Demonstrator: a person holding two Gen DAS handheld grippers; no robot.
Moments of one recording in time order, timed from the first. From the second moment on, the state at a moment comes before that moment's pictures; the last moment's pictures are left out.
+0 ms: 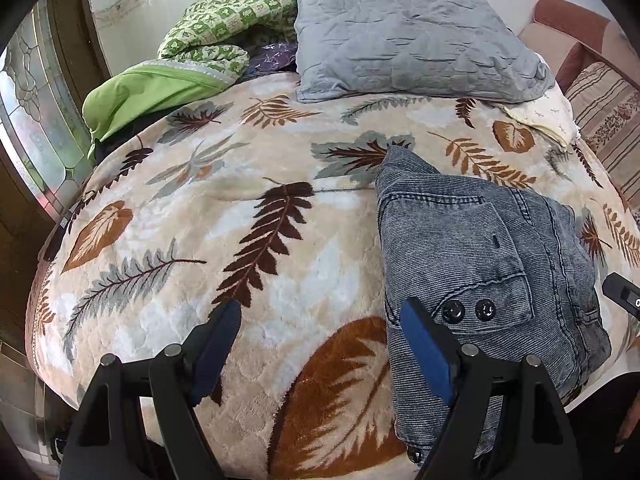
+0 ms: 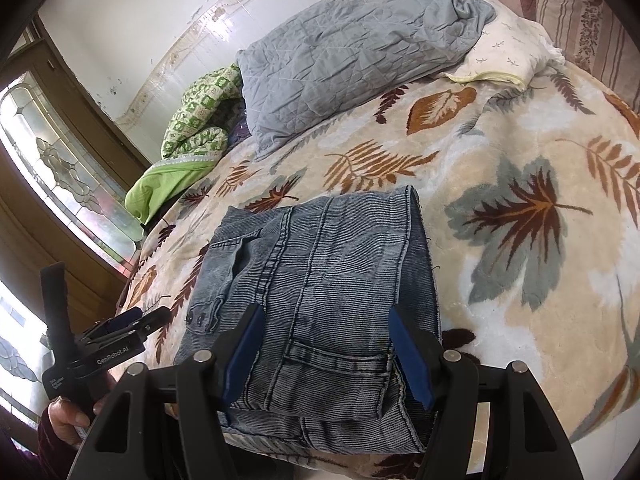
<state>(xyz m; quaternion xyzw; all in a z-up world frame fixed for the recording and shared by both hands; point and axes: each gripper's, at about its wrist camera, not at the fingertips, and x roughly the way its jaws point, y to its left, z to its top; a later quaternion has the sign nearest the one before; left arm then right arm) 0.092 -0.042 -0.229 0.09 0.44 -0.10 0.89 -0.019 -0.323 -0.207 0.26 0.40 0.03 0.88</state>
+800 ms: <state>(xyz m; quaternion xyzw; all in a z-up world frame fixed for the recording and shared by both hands) 0.150 -0.032 -0.257 -0.02 0.54 -0.27 0.80 0.016 -0.402 -0.259 0.40 0.47 0.01 0.79</state>
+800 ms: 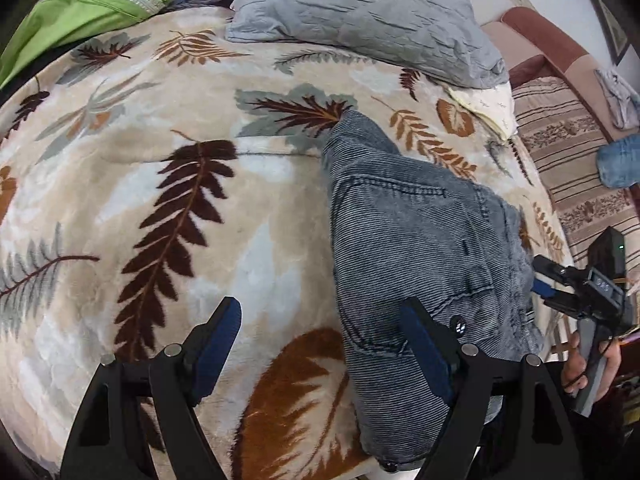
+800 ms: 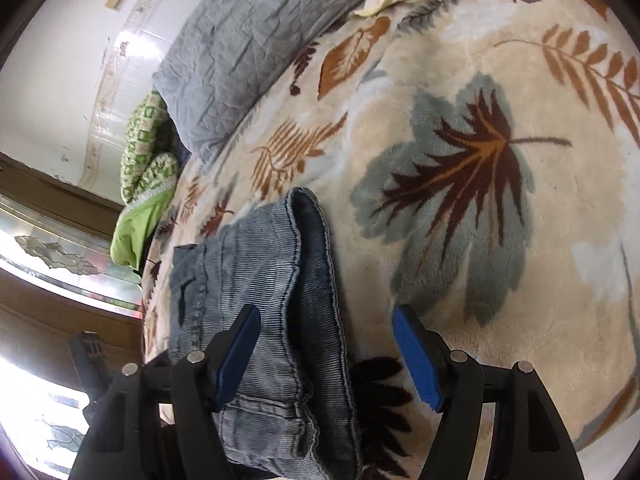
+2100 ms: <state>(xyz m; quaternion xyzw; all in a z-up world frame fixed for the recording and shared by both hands) 0.164 -0.073 -0.287 -0.09 0.54 -0.43 0.72 0.066 -0.348 -0.271 0.39 0.50 0.16 0.76</state>
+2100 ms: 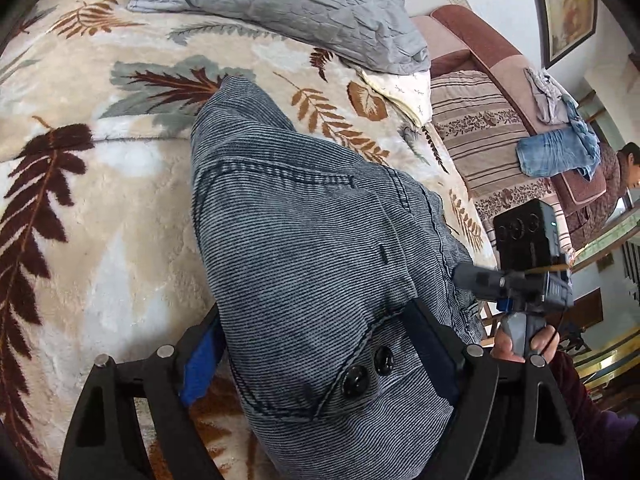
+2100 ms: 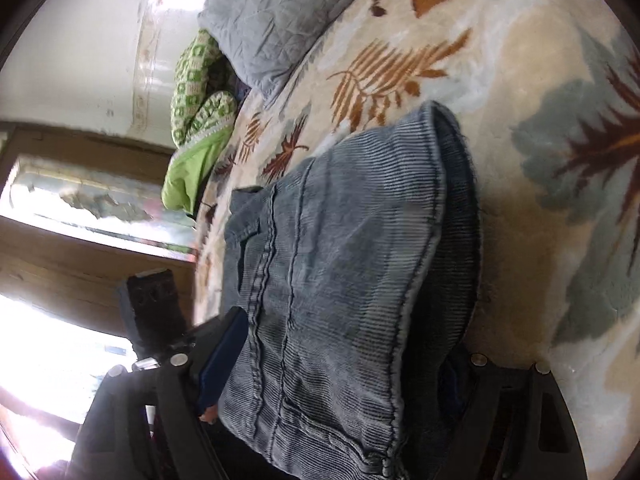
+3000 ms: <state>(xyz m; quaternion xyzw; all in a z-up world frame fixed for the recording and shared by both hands) 0.148 -0.055 -0.214 -0.07 0.44 -0.42 0.79 0.048 -0.296 -0.209 0.26 0.40 0.19 0.86</state>
